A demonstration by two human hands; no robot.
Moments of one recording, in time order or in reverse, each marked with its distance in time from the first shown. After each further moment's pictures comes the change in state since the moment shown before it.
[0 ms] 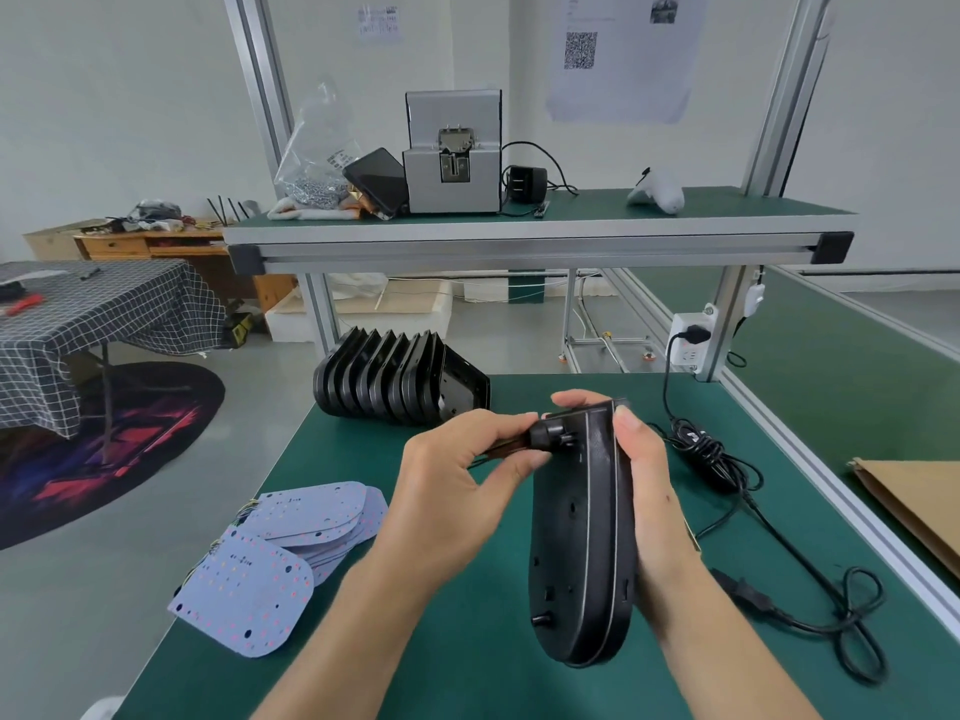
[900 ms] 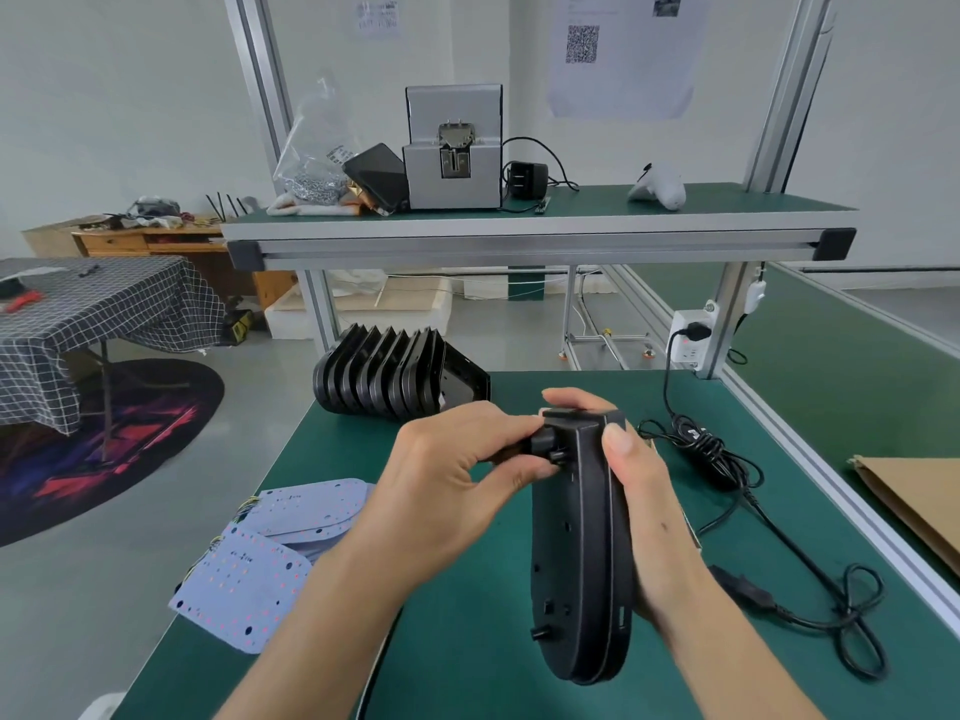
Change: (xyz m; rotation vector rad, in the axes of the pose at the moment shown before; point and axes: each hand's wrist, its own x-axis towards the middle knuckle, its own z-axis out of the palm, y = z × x) left_hand 0.007 0.019 -0.023 0.127 -0.154 0.160; right_hand -0.008 0.001 -0.005 -0.228 -0.119 -0.174
